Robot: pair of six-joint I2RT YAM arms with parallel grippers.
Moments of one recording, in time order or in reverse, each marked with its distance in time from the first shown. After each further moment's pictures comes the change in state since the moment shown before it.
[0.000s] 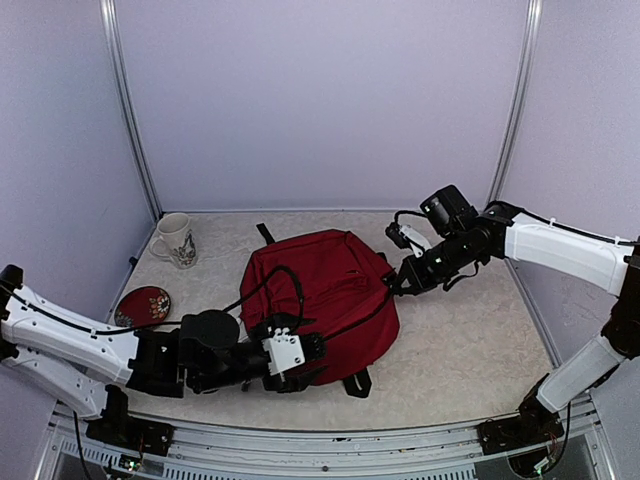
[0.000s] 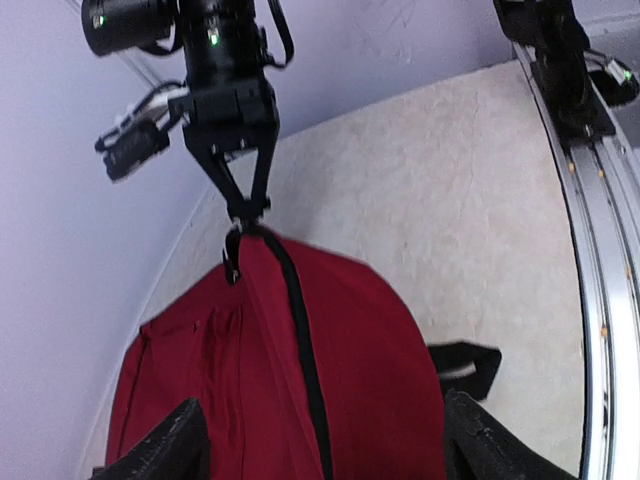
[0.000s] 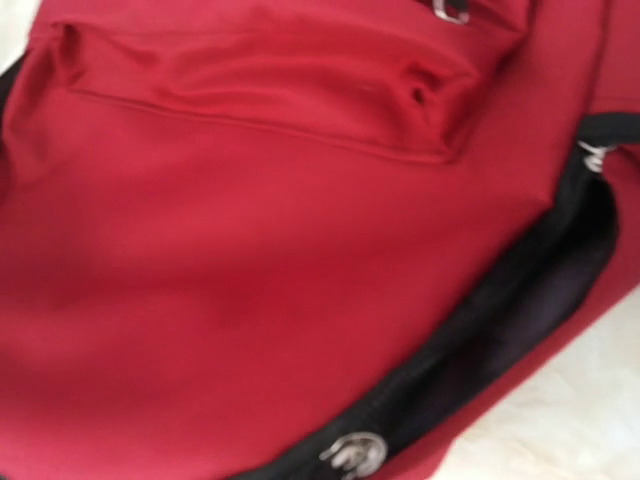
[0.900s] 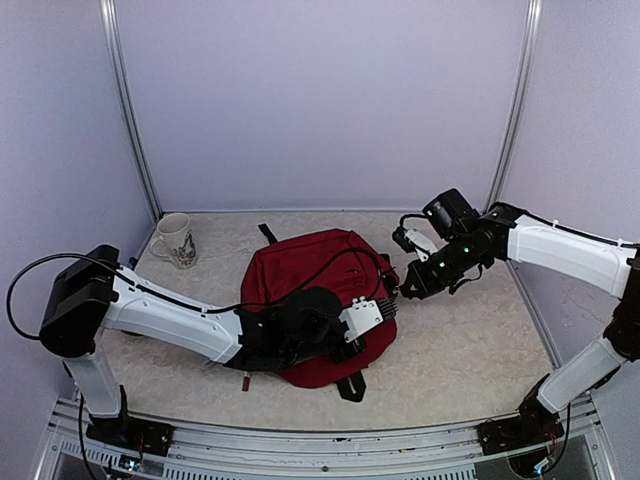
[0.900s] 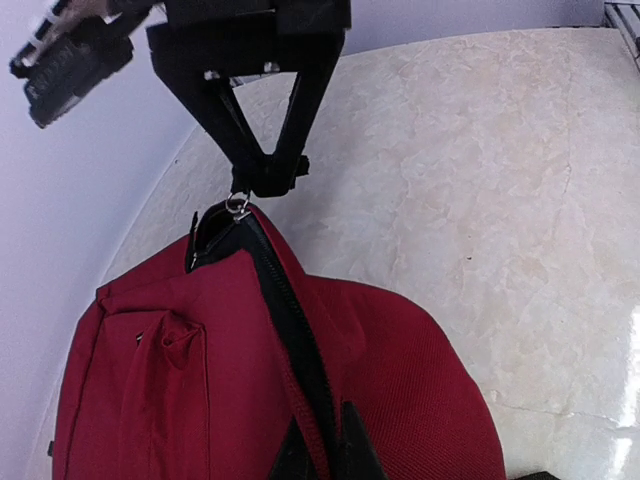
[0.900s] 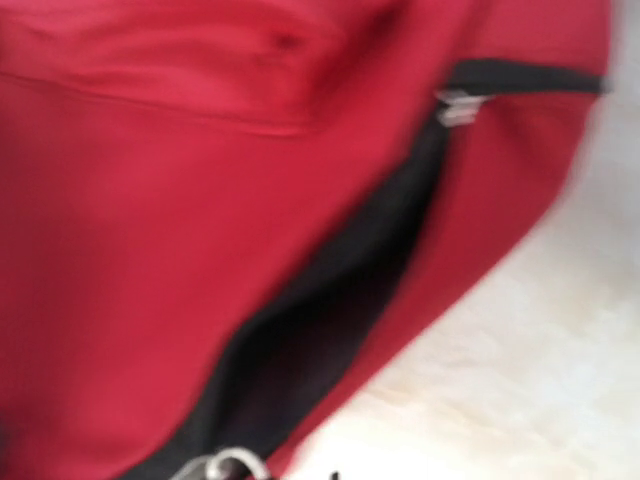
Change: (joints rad) left arm 0.119 0.555 0.465 -0.040 0.003 -0.126; right arm -0.011 -0.017 -0.018 -0.043 0.112 -0.006
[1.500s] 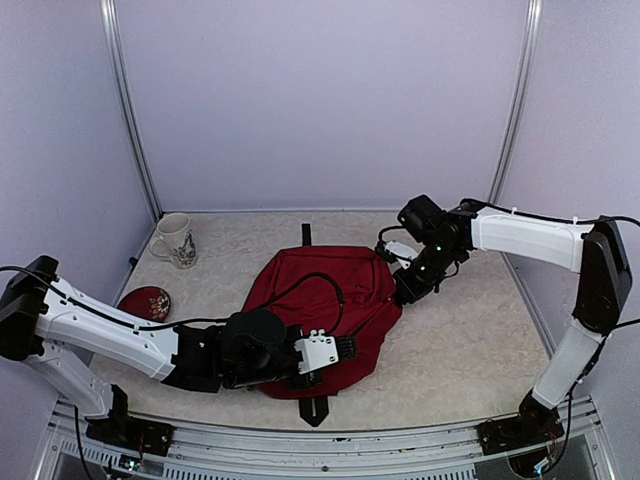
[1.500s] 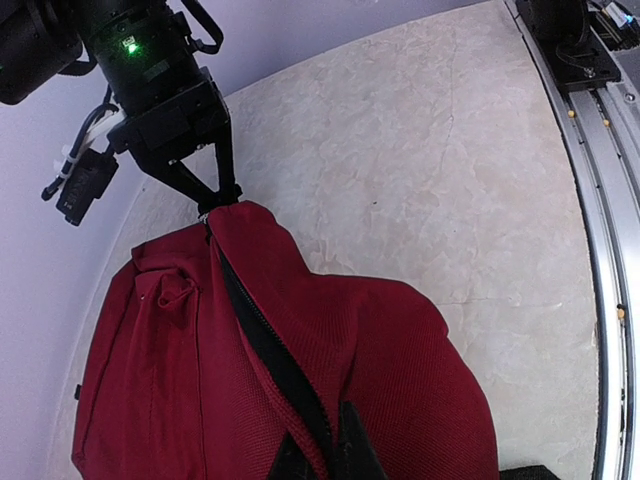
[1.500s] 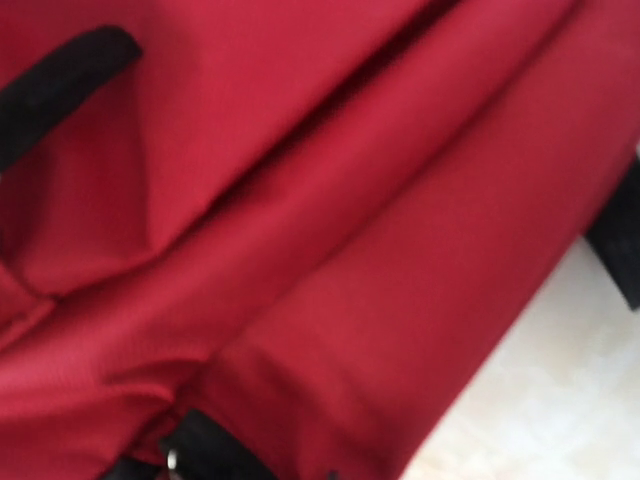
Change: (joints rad) left arm -0.086 -0.328 -0.325 0.000 0.080 0.080; right arm -0.007 0.230 0.137 -0.090 0.066 -0.159
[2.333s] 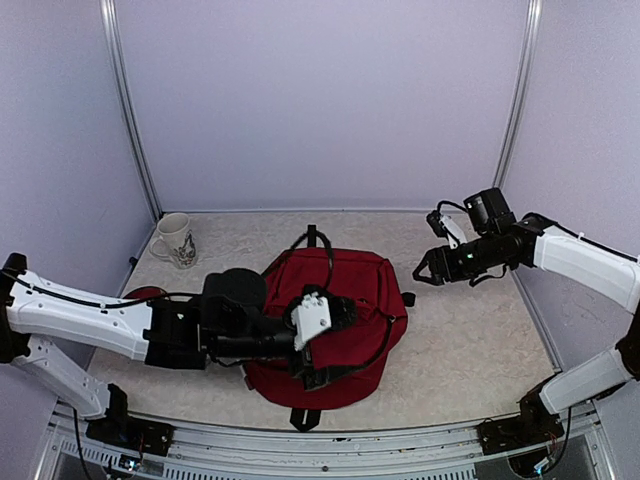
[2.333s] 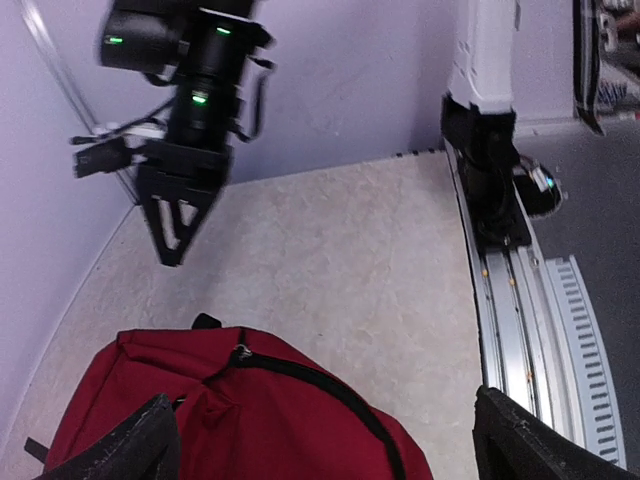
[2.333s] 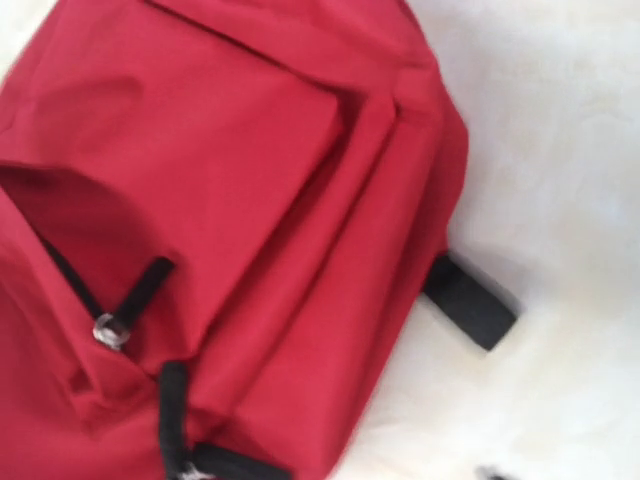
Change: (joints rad) left arm 0.014 -0.098 0.138 -0.103 0.236 -0.137; right arm -0.190 -0.353 -0.269 0.266 -0.188 0.150
